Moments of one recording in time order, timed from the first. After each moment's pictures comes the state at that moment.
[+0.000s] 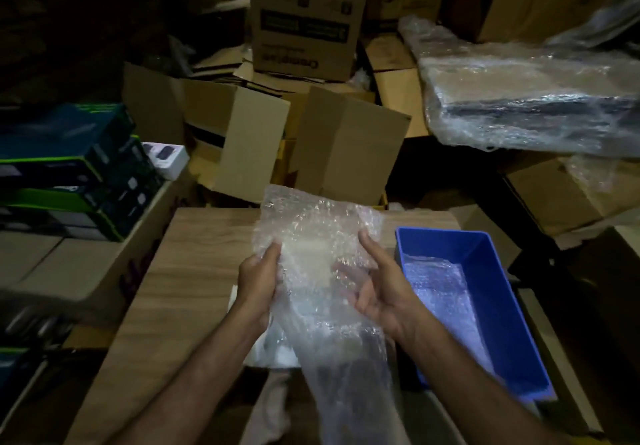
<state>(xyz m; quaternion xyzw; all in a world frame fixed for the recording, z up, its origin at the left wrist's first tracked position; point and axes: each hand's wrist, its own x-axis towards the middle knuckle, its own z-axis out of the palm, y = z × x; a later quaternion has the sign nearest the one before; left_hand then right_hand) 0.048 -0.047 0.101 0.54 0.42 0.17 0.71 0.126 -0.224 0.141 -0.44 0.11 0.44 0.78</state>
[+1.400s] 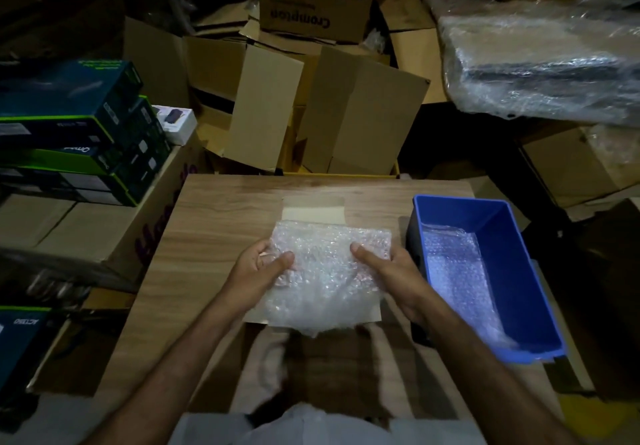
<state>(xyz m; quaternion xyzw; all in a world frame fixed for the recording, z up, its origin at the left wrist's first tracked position) -0.027 -0.014 0.084 0.67 0.28 0.04 0.69 0.108 -0.229 0.079 -0.69 -0.04 0.36 0.63</state>
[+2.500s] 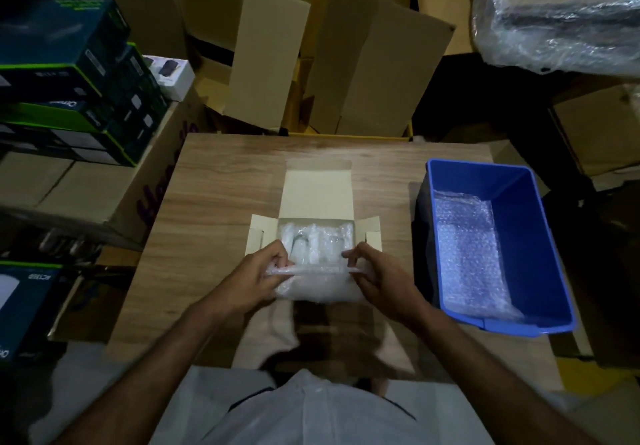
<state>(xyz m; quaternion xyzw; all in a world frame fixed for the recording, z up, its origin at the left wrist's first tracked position) -0.061 -0.002 0.025 0.86 0.14 -0.06 0.48 0.085 -0.248 0.005 -0.80 -0.40 0.19 0.41</state>
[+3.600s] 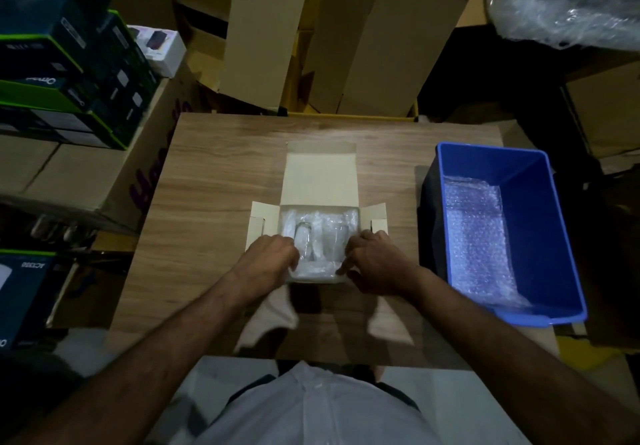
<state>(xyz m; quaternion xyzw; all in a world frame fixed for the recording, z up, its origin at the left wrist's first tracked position) -0.027 0.006 -0.005 0.98 0.03 -0.16 0.11 0.108 -0.209 -0.008 -0.80 -0.56 0.21 0.01</state>
